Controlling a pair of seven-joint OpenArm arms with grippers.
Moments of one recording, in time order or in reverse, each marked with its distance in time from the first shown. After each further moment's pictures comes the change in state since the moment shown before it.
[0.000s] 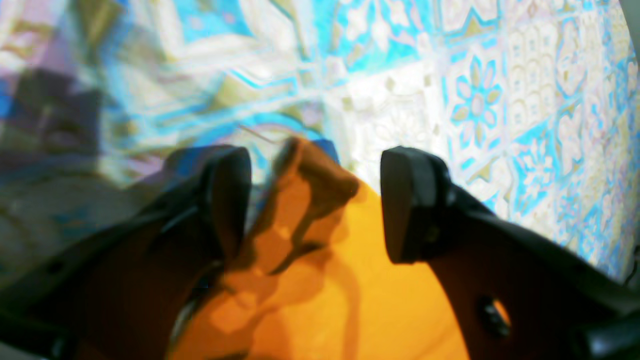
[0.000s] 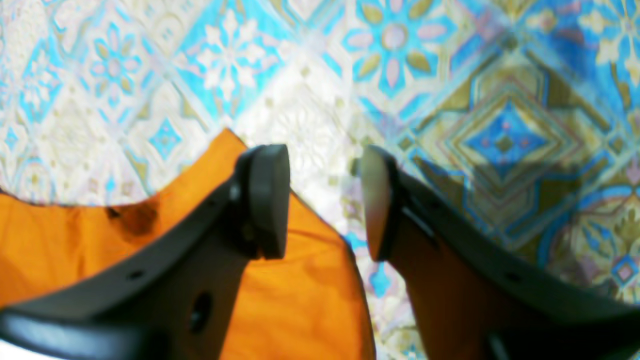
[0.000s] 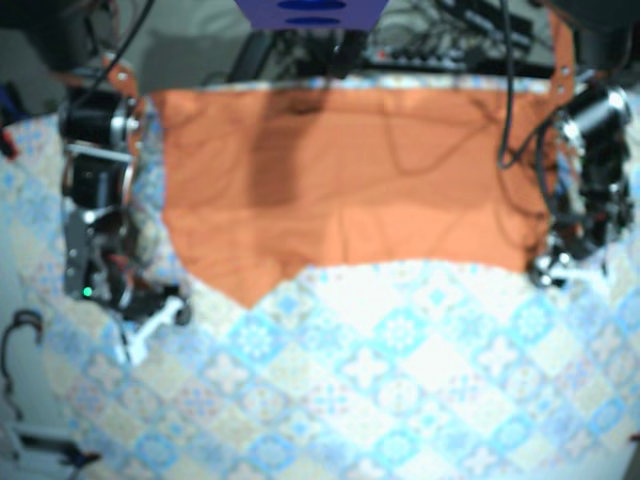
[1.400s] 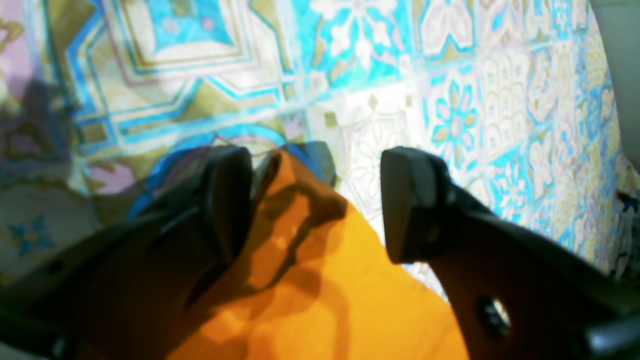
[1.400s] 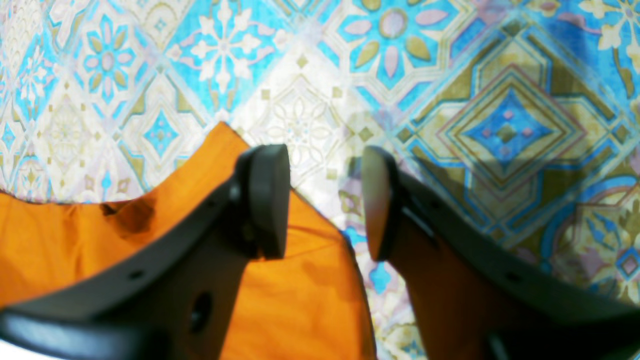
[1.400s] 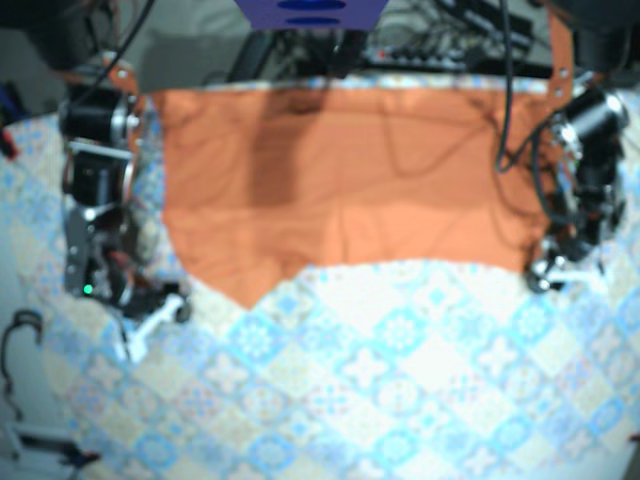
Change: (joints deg) left arm -0.7 0.9 -0.1 -3.8 -1.2 1.6 -4.4; right arm -0.6 0.0 0.0 0.0 0.0 -0.6 0.2
